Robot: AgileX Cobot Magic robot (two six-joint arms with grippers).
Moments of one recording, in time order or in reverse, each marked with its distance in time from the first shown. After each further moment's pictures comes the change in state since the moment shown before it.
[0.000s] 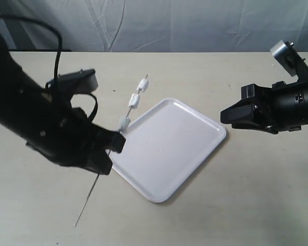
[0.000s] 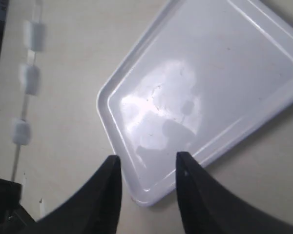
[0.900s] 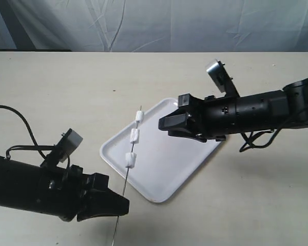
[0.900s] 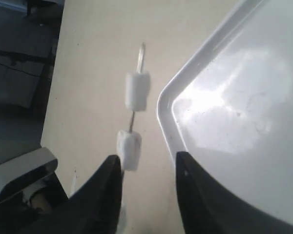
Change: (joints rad) left arm 0.140 0.156 0.493 -1.174 0.001 1.145; right arm 0.309 0.333 -0.072 0.492 0.000 -0.305
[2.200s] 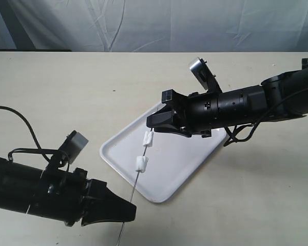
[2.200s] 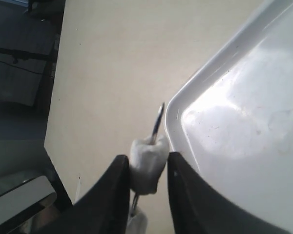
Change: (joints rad) left arm 0.000 0.025 0.005 -0.006 0.127 0.087; right arm 0.049 0.069 -0.089 0.006 -0.015 0.051
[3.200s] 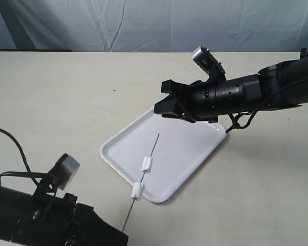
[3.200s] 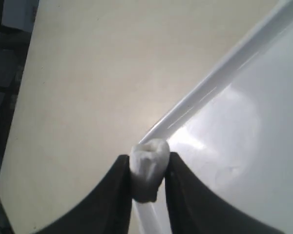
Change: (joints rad) left arm 0.005 -0.002 0.116 -0.008 0.079 0.008; right arm 0.000 0.000 -0.068 0.004 -0.180 -0.002
